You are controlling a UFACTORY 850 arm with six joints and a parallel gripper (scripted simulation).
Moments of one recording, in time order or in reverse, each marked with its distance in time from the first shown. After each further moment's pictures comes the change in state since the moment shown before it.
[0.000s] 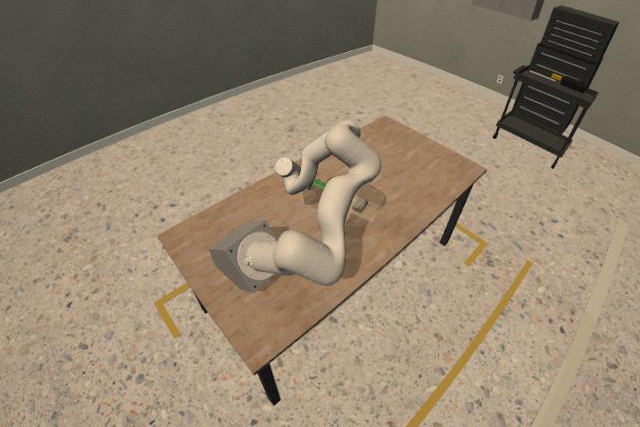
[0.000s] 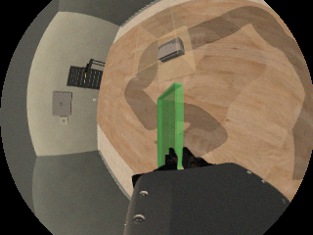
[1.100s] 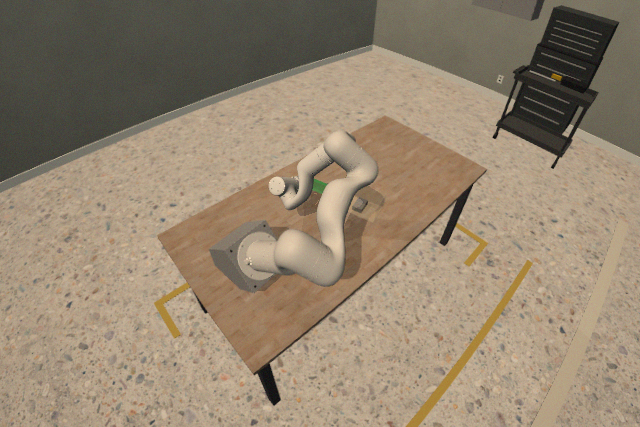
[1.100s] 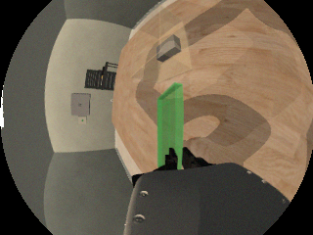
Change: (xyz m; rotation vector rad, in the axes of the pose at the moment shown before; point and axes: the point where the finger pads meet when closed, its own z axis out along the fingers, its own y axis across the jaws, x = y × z) arm 0.000 0.030 0.007 0.198 -0.001 0.000
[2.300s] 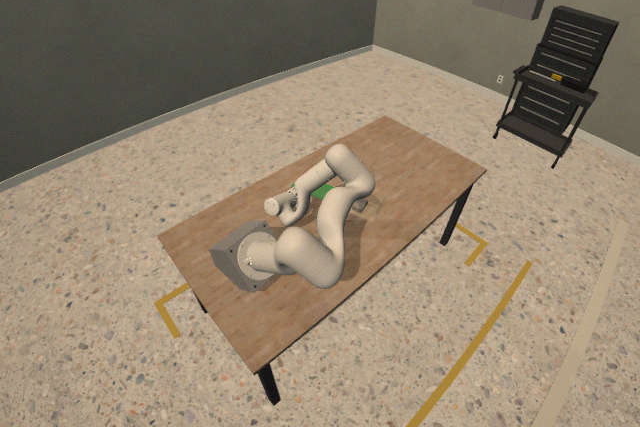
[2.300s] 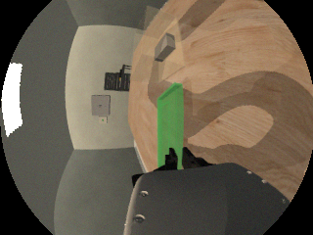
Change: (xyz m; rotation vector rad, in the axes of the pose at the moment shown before) arm 0.000 0.034 0.009 0.220 0.001 0.001
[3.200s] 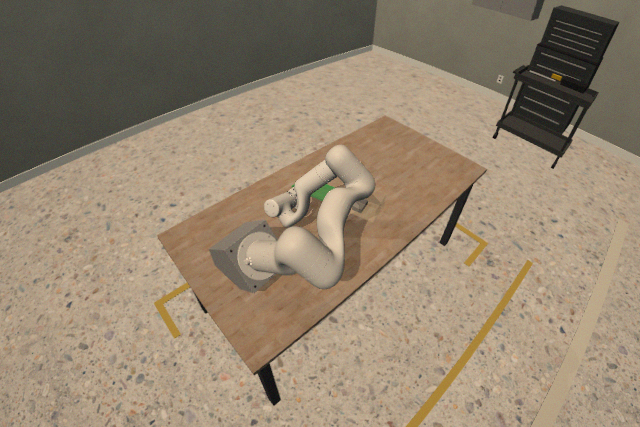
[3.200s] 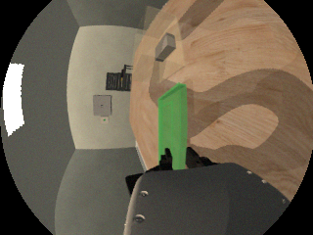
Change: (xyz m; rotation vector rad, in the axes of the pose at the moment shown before) arm 0.000 0.001 0.001 0.018 -0.001 -0.001
